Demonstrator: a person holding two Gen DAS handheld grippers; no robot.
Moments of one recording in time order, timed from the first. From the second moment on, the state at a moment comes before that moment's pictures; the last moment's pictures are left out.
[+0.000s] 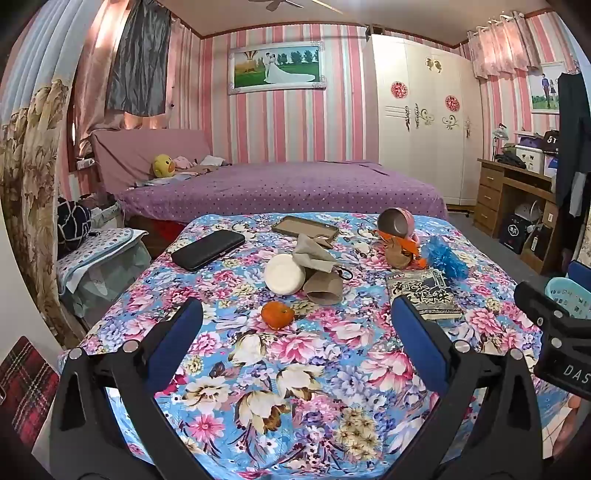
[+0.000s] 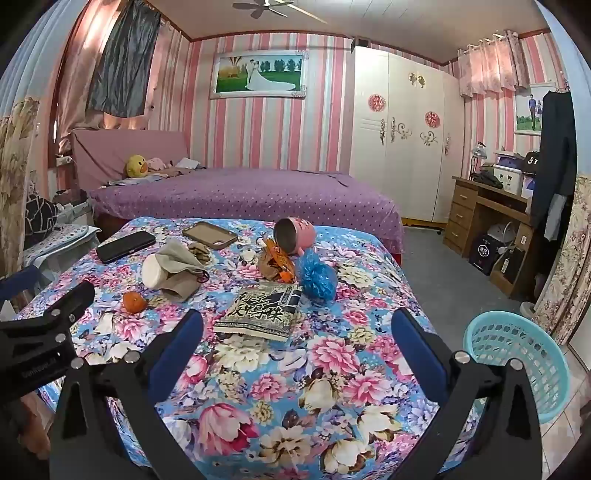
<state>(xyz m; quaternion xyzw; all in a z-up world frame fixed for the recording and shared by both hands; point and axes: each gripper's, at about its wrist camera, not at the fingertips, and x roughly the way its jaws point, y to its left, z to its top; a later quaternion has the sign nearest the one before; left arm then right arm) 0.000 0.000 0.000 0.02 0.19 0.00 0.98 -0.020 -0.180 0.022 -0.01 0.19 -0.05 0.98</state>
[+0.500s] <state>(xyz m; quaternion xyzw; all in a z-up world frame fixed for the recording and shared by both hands) -0.001 0.002 0.002 0.02 0.19 0.00 0.98 -0.022 -0.181 0.024 -0.02 0.19 -0.06 0.98</state>
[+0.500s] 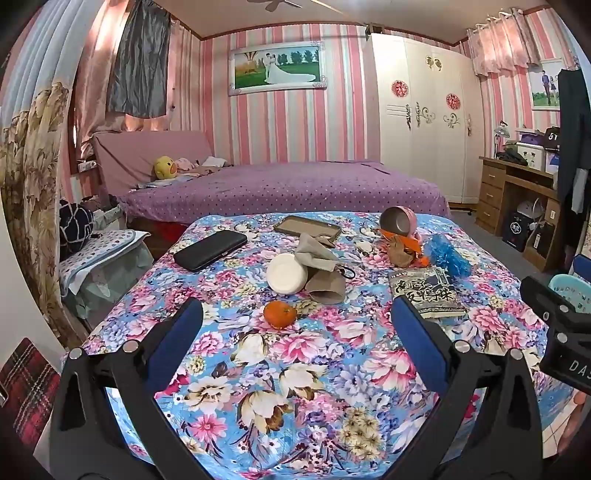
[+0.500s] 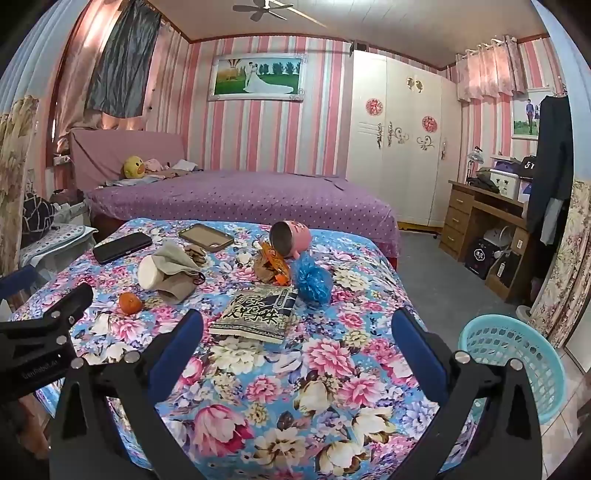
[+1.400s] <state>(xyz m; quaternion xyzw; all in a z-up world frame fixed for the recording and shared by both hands) -0.002 -0.001 0.002 0.02 0.19 0.00 0.98 -0.023 -0.184 0.023 -0.02 0.18 -0.07 0.98</state>
